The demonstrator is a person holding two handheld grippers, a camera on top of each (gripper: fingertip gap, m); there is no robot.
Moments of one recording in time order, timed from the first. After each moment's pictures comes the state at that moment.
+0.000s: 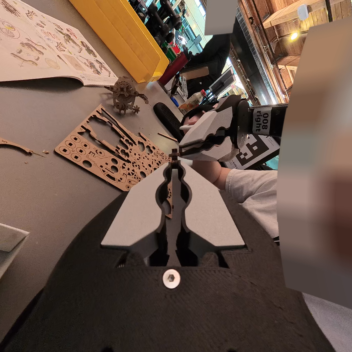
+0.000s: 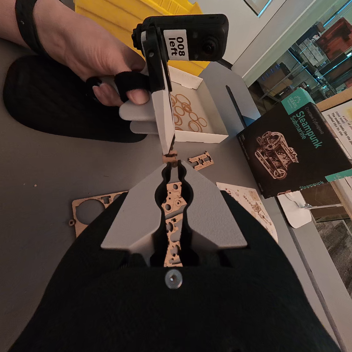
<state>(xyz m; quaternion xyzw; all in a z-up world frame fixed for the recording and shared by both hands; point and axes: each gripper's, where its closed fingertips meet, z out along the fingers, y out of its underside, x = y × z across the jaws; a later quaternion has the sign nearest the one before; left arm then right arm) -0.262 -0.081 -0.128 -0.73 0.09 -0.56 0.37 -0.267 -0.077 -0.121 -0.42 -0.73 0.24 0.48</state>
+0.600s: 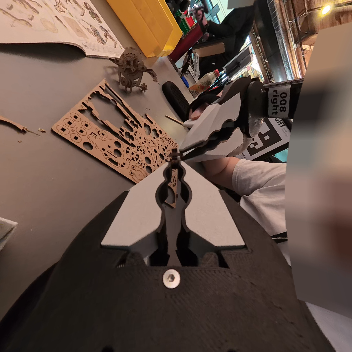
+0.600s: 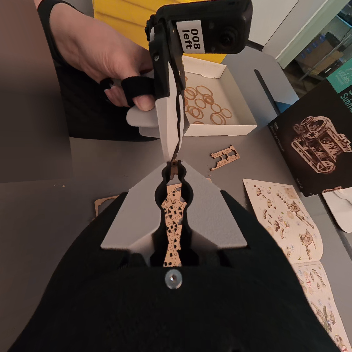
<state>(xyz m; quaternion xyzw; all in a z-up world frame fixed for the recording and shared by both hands) -0.254 -0.087 -0.146 -0.77 0.10 -0.54 0.33 -0.268 -0.087 -0.139 -0.45 -0.74 0.29 0.41</state>
